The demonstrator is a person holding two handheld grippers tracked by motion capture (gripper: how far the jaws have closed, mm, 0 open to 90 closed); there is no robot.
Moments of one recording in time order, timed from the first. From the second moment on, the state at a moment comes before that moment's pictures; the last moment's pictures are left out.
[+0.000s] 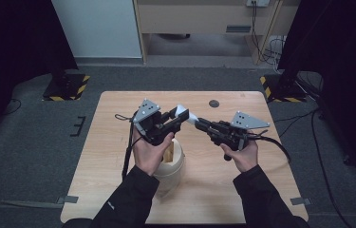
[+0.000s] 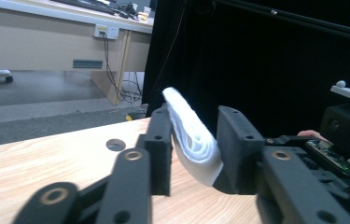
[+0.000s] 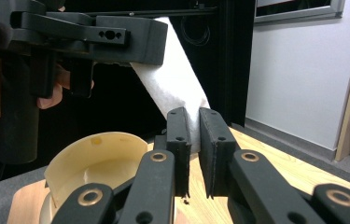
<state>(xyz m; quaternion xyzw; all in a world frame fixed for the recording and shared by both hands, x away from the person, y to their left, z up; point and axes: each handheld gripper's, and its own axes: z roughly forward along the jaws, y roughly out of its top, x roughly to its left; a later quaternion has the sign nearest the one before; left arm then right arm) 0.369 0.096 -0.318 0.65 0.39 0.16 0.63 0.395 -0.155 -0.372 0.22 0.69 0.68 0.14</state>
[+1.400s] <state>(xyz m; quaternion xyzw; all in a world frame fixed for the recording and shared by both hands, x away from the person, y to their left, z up) 0.336 0.198 -0.309 0.60 0.40 0.21 0.66 0.428 -0.209 -0.419 0.34 0.72 0.57 0.23</state>
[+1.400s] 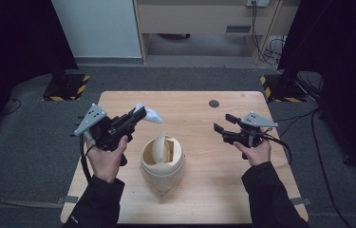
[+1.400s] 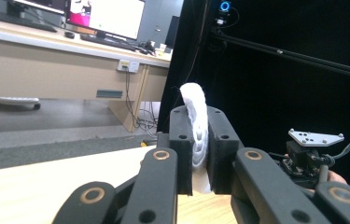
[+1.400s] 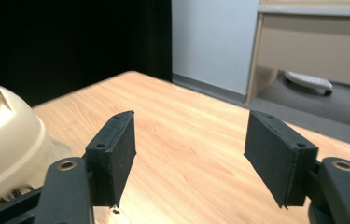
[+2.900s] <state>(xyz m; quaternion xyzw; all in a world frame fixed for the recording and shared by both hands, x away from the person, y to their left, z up) 0.324 0.207 -0.407 0.69 0.43 0.16 0.56 0.416 -0.256 -0.487 0.41 0.76 0.46 0.21</state>
